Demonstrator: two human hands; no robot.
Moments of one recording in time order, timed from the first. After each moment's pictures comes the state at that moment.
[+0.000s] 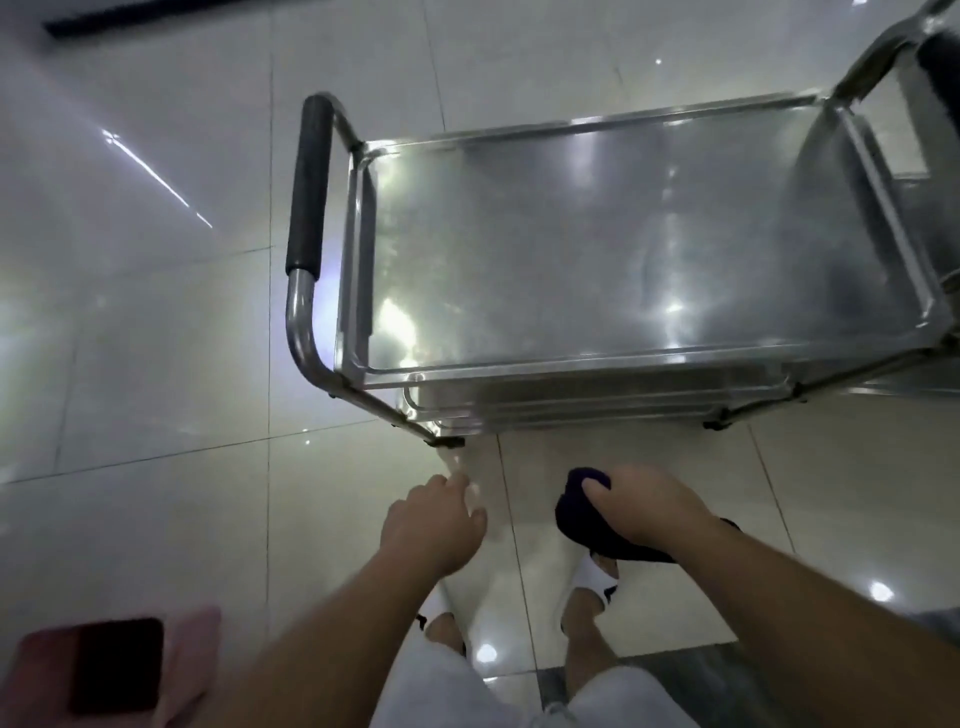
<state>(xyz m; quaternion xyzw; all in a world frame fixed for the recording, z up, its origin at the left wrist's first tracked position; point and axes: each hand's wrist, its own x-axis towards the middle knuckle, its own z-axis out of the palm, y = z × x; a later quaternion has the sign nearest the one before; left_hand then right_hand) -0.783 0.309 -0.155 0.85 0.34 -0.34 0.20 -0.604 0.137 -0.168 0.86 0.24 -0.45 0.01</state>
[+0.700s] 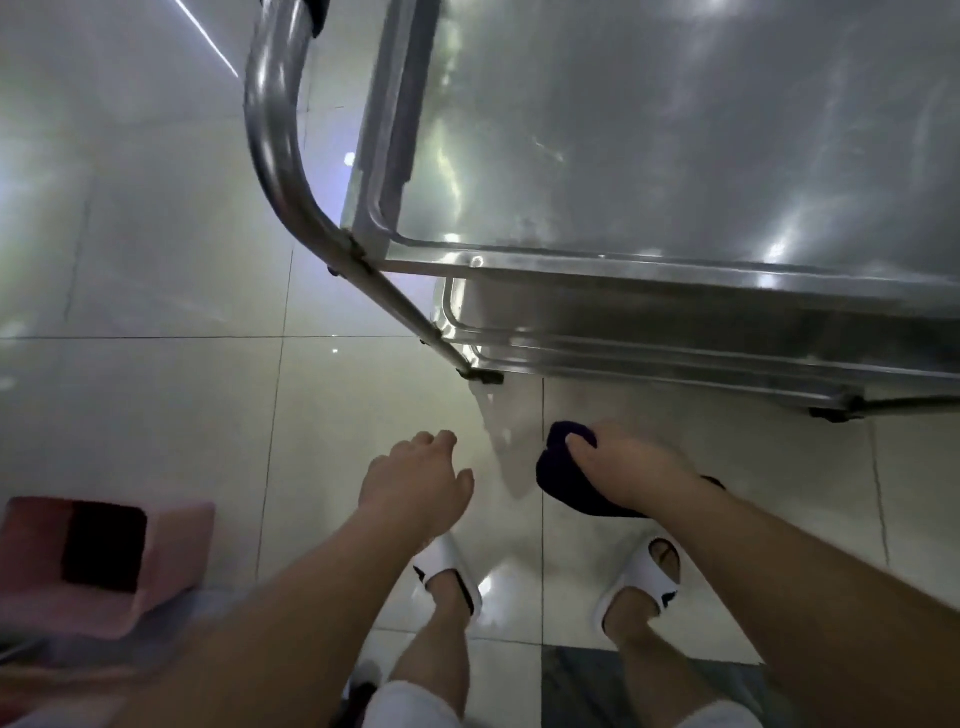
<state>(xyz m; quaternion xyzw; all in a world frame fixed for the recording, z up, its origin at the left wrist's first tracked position) -0.847 0.362 -0.337 0.81 0.41 -0.36 0.20 -0.647 0.231 -0.372 0.81 0.34 -0.48 0.02</state>
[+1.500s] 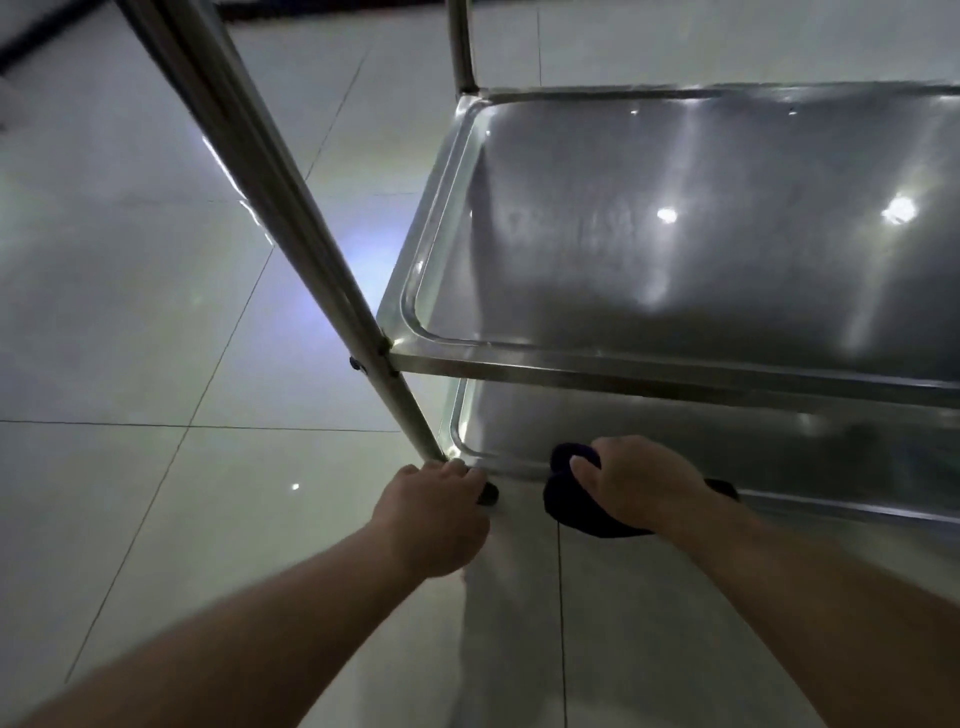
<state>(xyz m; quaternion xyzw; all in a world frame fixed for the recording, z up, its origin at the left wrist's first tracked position) -0.802 0.435 -0.692 0.94 0.26 -0.22 0.06 -0.597 0.315 -0.707 0.85 0.46 -0.27 0.00</state>
